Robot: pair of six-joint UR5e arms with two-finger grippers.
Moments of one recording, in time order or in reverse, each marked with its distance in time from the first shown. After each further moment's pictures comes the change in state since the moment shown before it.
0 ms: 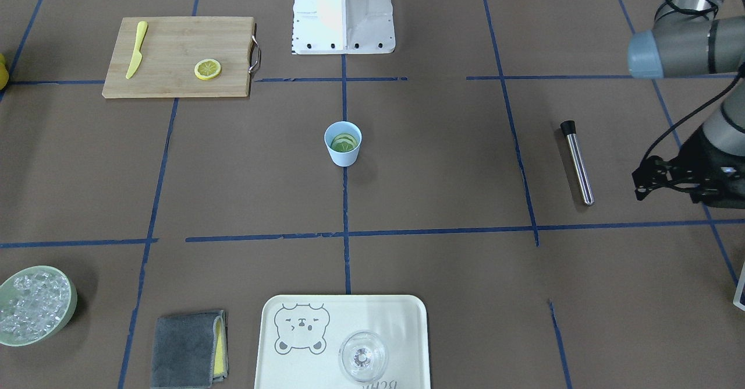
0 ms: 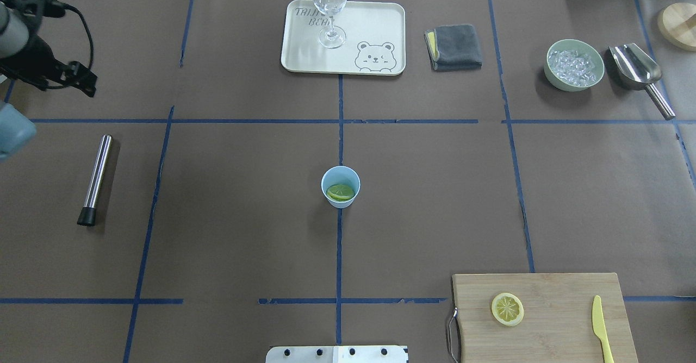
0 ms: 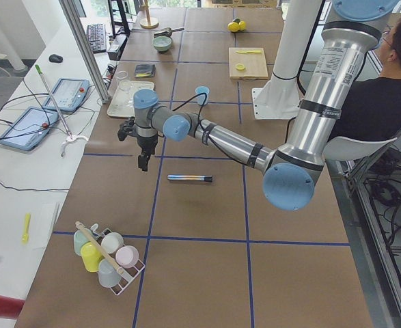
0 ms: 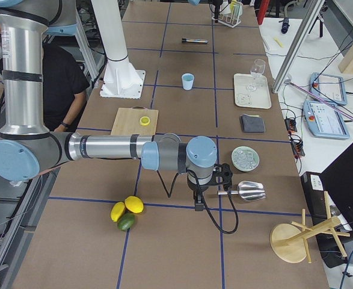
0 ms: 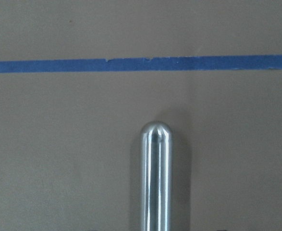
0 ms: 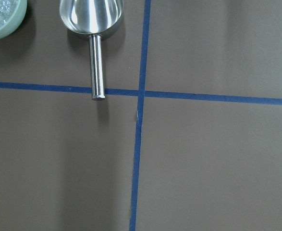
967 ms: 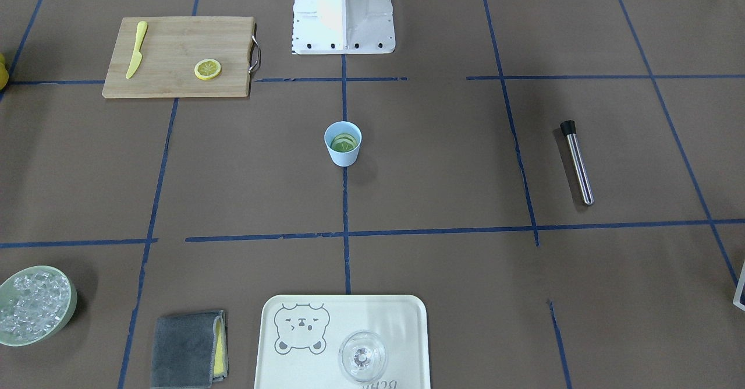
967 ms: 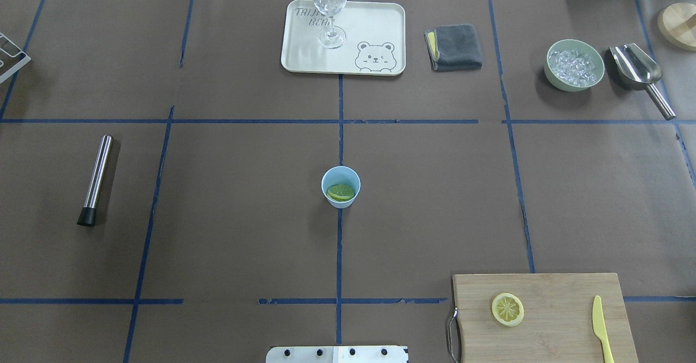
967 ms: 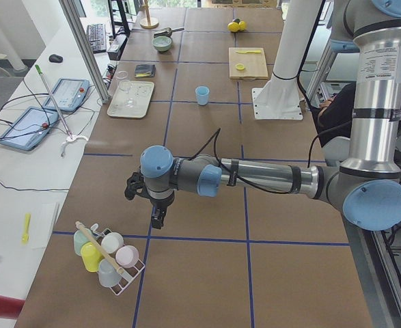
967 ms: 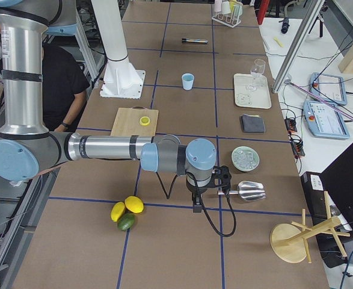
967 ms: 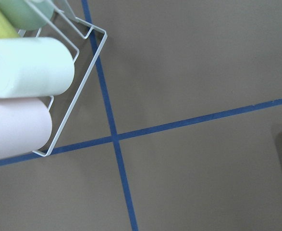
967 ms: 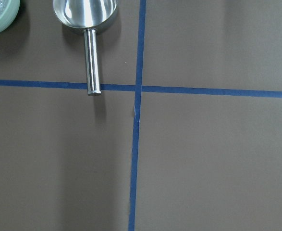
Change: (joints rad) left arm -0.290 0.286 0.006 0.001 -0.225 0.379; right arm 0.000 -0.004 -0.010 -0.004 0.003 0.004
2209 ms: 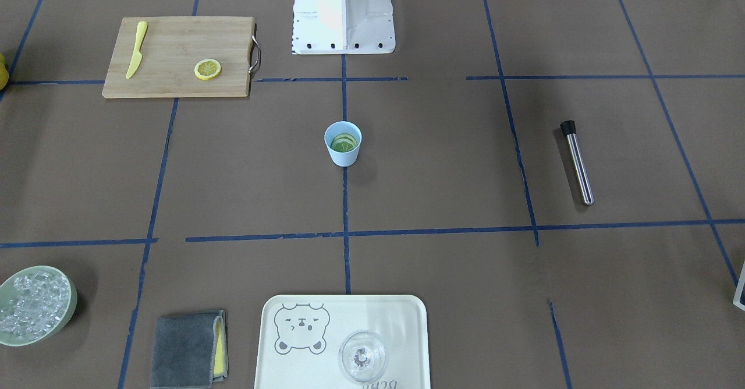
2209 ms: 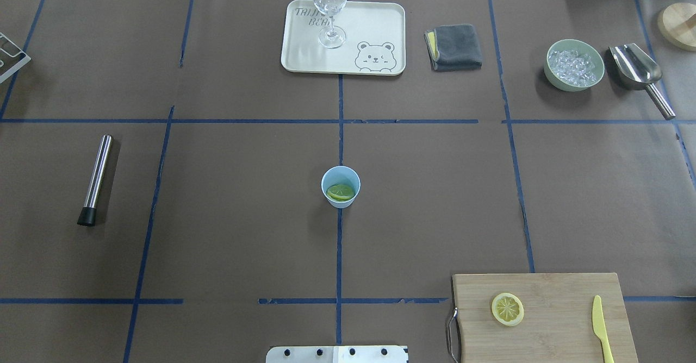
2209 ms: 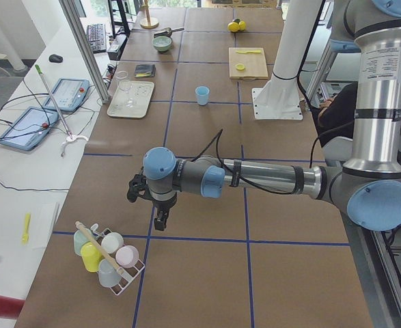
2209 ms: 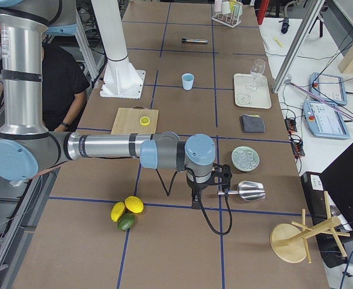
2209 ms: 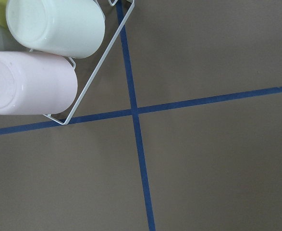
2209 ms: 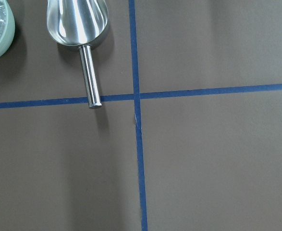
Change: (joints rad) left arm -0.004 0.007 -0.011 0.004 0.000 -0.010; right arm 0.000 -0.003 0.033 0.006 0.000 0.136
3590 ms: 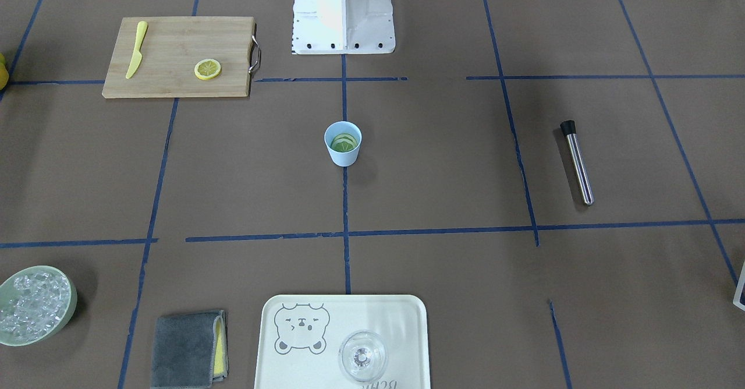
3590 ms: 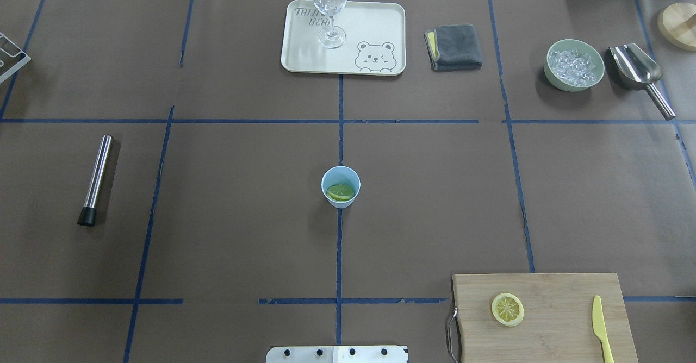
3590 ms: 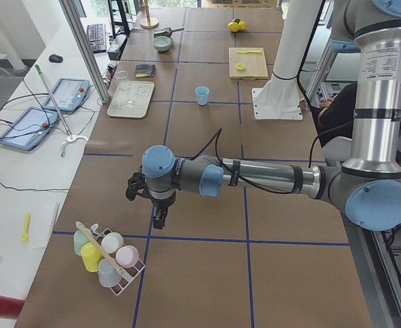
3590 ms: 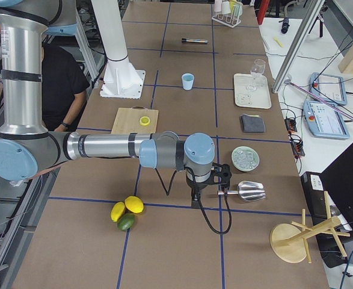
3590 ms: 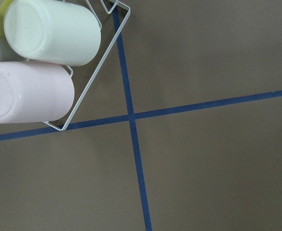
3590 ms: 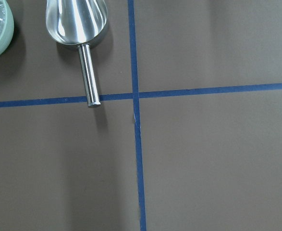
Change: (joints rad) left arm 0.000 -0.009 -0.001 -0.001 -0.003 -0.001; right arm 0.000 -0.007 0.004 0.004 -0.005 -0.003
